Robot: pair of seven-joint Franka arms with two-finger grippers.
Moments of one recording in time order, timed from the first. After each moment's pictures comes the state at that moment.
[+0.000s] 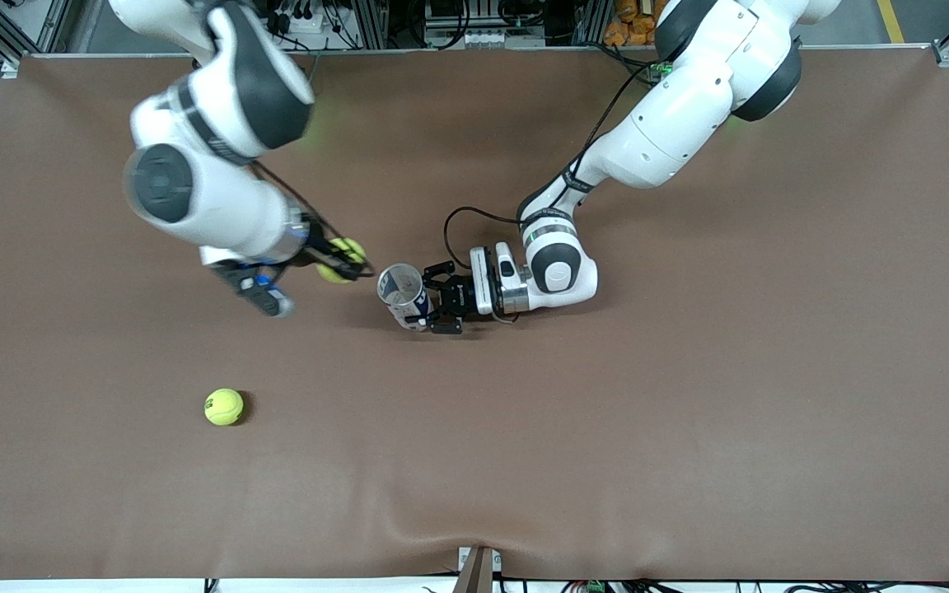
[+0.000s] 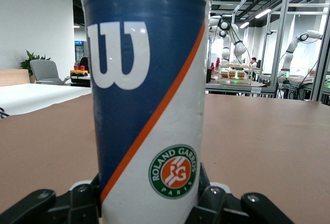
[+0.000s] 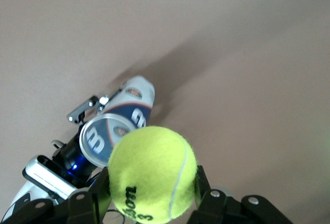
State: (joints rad) left arm -0.46 1.02 -0.34 -1.51 -2.09 2.23 2.73; right arm 0.54 0.30 -0.07 -1.58 0.30 1.75 1.08
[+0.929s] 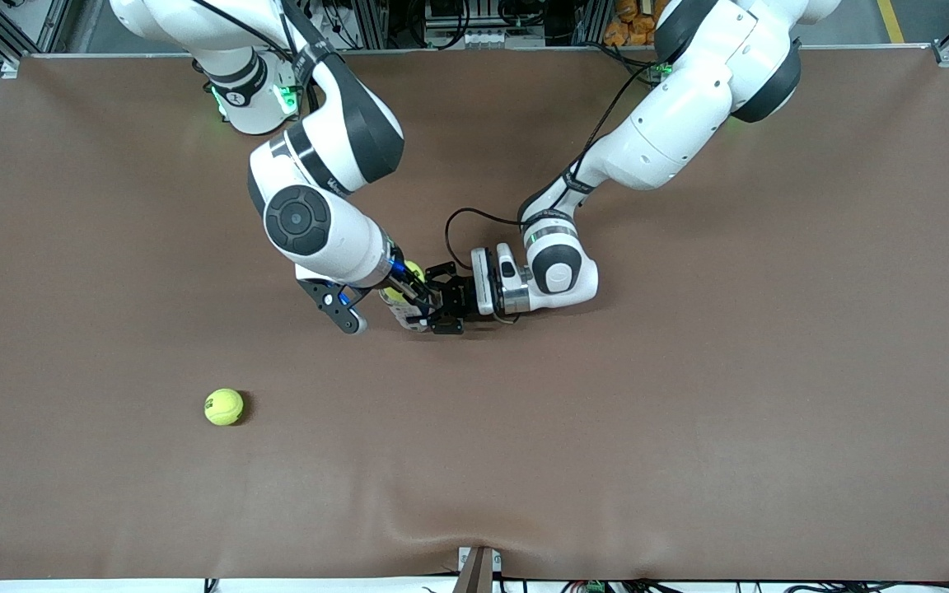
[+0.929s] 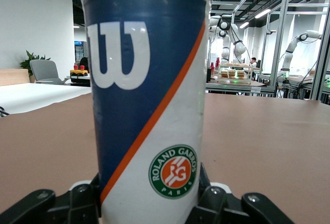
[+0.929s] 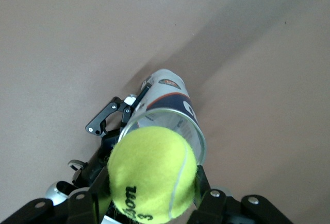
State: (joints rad) left arm -0.46 1.02 -0.34 -1.51 -2.09 2.23 2.73; right arm 0.62 0.50 -0.08 -1.44 0.28 1.83 1.25
